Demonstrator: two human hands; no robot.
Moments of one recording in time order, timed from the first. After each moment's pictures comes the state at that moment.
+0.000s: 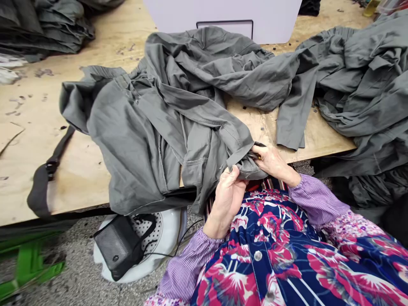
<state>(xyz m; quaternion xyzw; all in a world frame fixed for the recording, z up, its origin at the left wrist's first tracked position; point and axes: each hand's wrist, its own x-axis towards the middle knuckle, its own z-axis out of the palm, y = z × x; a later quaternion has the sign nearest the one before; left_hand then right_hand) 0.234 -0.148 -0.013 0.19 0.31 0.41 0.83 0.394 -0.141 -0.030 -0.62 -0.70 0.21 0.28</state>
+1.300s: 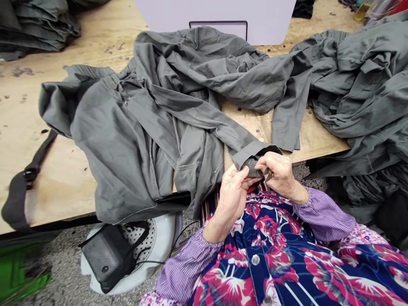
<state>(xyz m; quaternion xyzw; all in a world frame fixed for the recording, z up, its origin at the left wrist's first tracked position) 0.254 -0.148 0.007 0.27 0.34 0.36 0.82 0.389 -0.178 -0.011 -0.55 -0.70 0.04 0.45</state>
